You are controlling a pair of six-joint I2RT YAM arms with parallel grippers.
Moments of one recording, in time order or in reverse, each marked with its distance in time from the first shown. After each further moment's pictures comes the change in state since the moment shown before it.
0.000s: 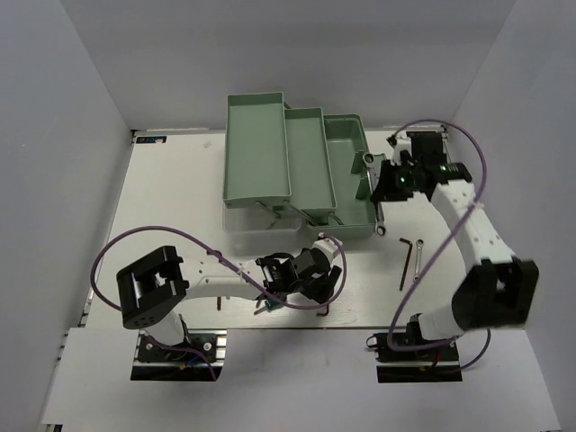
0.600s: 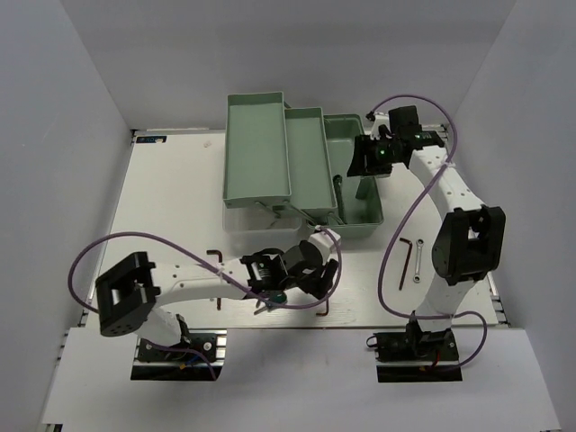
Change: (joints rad) left arm -0.003 -0.100 0.003 -0.017 -0.016 0.049; right arm 0.054 0.415 0.377 0.036 -0.078 0.022
